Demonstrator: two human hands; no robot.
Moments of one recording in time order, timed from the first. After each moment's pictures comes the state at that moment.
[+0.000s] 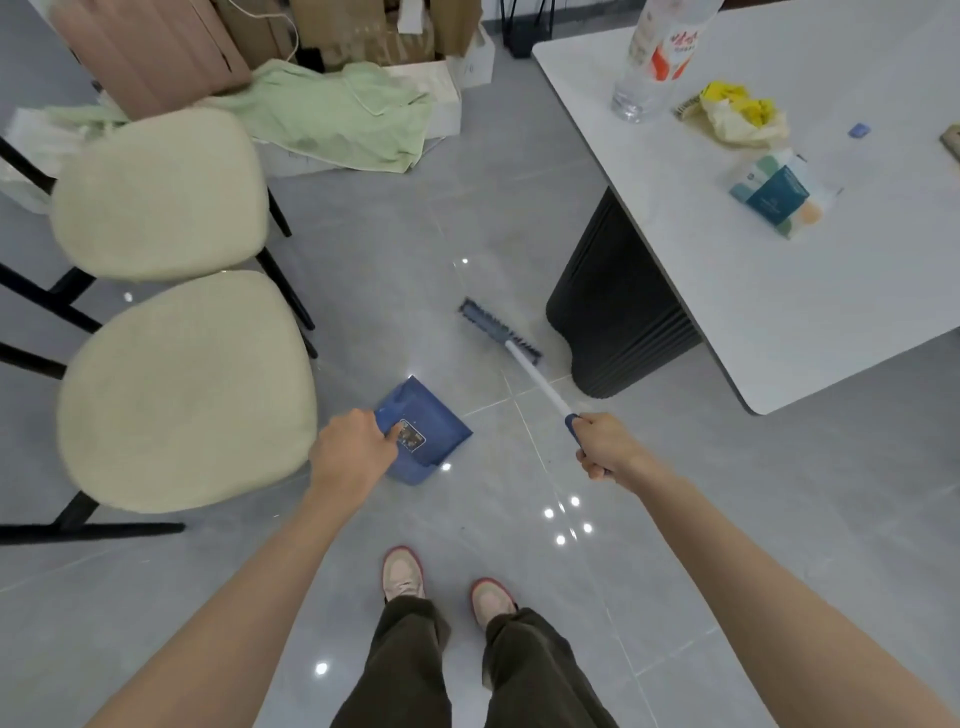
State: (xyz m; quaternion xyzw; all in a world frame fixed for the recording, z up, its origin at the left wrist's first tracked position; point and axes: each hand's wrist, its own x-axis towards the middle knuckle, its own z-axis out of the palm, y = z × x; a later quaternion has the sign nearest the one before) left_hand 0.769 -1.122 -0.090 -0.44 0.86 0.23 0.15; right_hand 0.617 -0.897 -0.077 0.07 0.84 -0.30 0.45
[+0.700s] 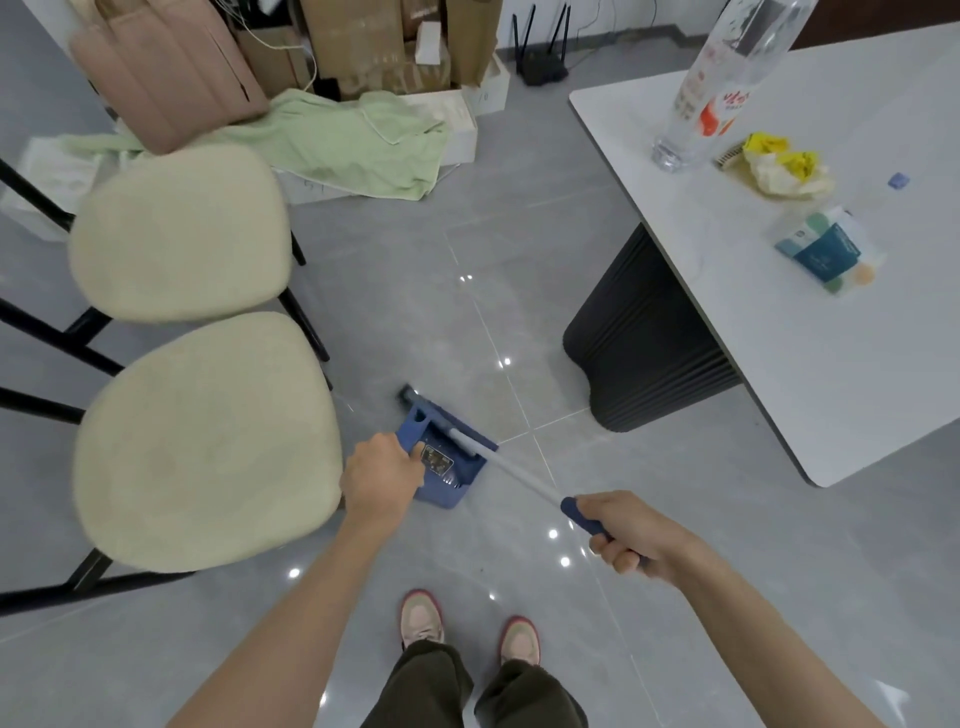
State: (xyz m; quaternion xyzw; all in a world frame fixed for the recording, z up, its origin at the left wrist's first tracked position) left_hand 0.730 -1.179 -0.097 -0.48 0.82 0.29 0.13; right_hand 0.633 -0.953 -0.039 0.15 0.73 -0.33 0.58
